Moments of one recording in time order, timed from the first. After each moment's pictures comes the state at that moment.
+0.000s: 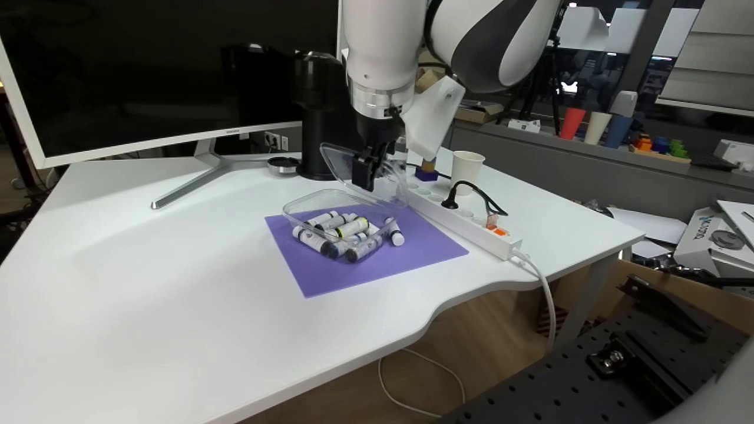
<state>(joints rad) -0.03 0.22 0.01 -2.44 -1.76 2.83 0.98</state>
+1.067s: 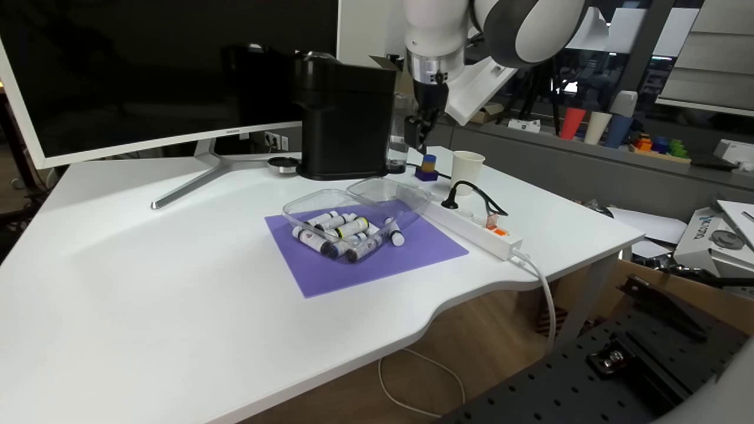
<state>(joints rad) -0.14 0.16 -0.09 -2.40 -1.53 2.77 0.90</state>
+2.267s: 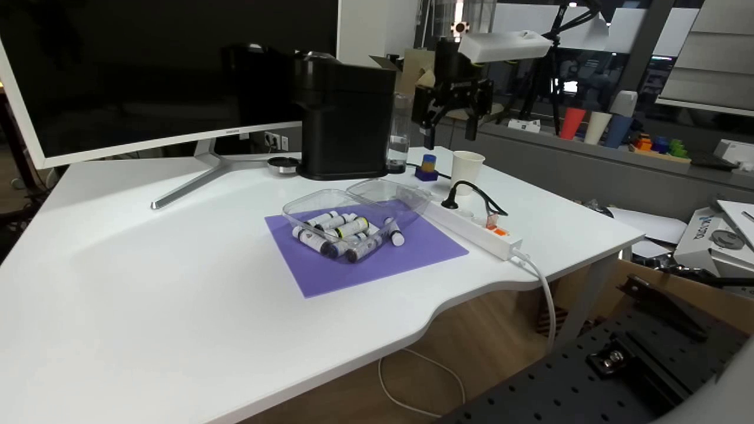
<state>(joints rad) -0.16 0.01 -0.05 -2.48 -0.25 2.55 -0.02</state>
